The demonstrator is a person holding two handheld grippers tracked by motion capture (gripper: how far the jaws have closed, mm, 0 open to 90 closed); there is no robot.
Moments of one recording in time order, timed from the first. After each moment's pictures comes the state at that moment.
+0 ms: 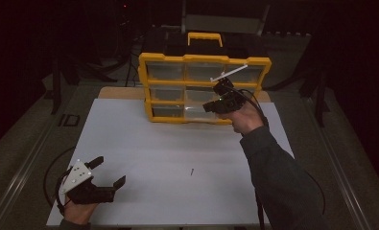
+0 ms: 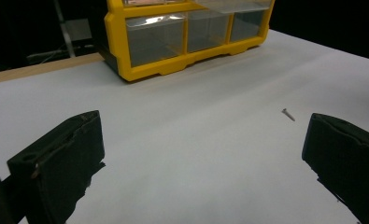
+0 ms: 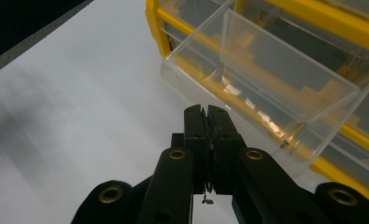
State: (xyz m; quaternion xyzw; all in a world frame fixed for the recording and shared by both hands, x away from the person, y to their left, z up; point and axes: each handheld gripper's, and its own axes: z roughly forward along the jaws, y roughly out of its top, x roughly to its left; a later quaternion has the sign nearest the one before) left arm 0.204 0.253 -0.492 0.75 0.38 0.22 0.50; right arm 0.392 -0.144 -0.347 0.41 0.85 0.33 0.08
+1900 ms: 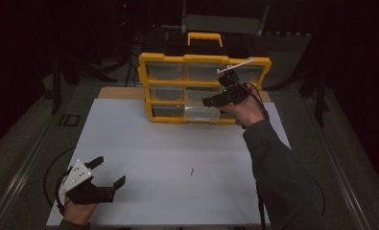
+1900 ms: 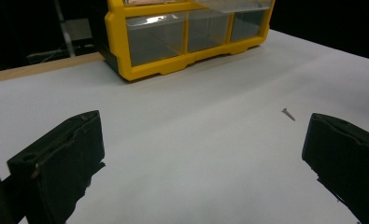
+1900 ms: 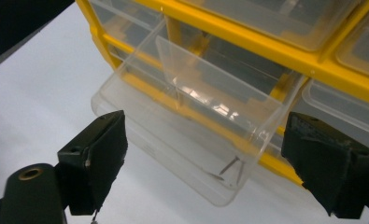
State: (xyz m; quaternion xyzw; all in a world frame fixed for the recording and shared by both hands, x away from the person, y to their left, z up) left arm 0.204 0.254 -0.493 0.74 0.38 0.22 0.50; right arm 0.417 -0.156 -0.351 0.46 0.82 0.32 0.12
